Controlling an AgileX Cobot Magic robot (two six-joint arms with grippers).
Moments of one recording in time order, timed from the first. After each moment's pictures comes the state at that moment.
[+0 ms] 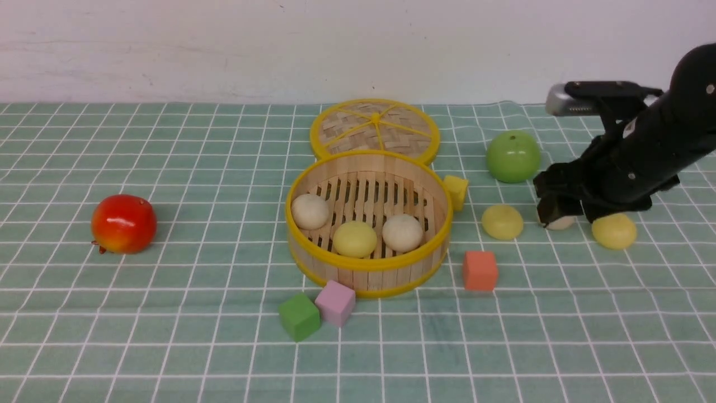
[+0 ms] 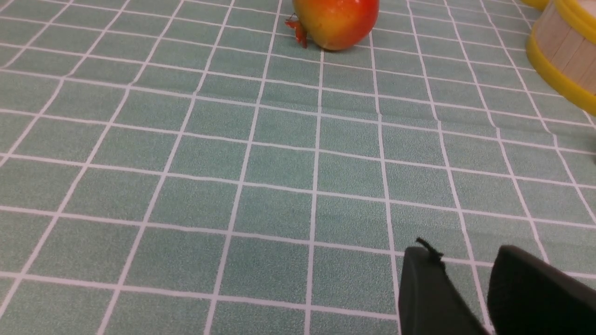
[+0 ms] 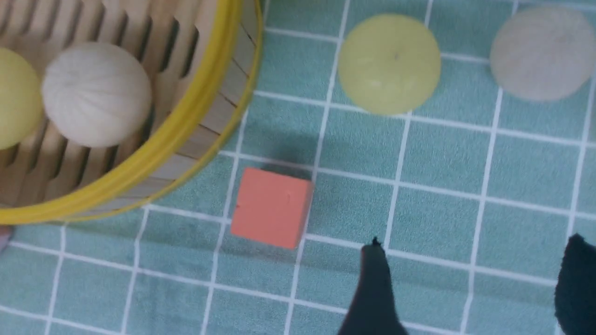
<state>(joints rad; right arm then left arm) 0.16 1.73 -1.36 0.17 0.76 0.00 0.00 -0.01 0.03 0.04 0.39 -0.20</state>
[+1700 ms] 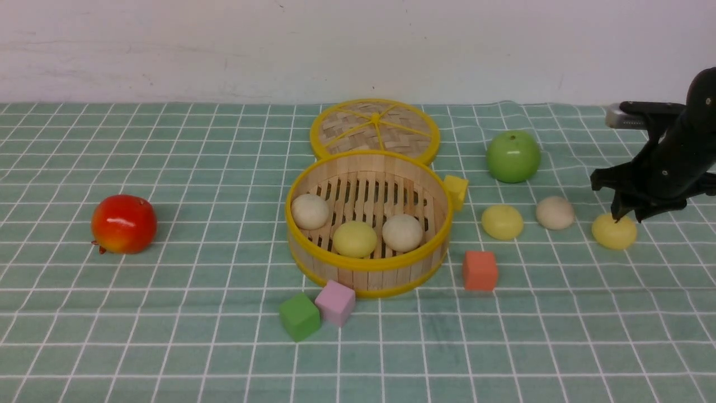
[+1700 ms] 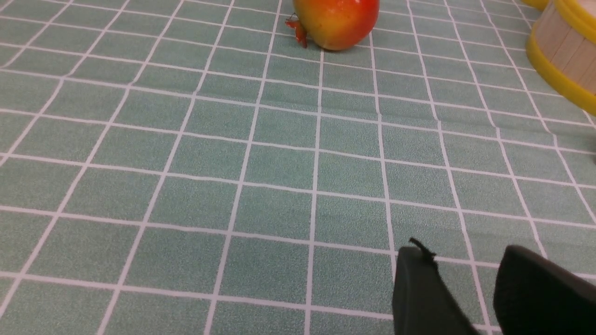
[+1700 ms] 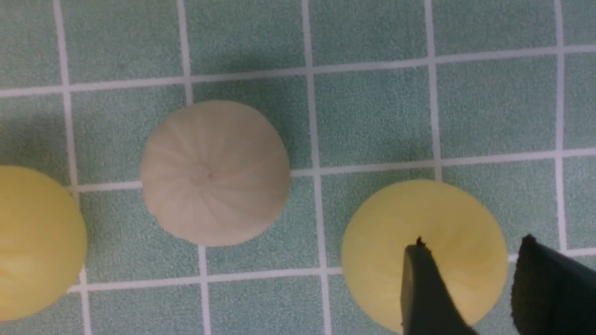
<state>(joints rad) -0.08 2.08 -1.66 0.05 0.79 0.05 0.00 -0.01 0.03 0.04 0.39 -0.20</state>
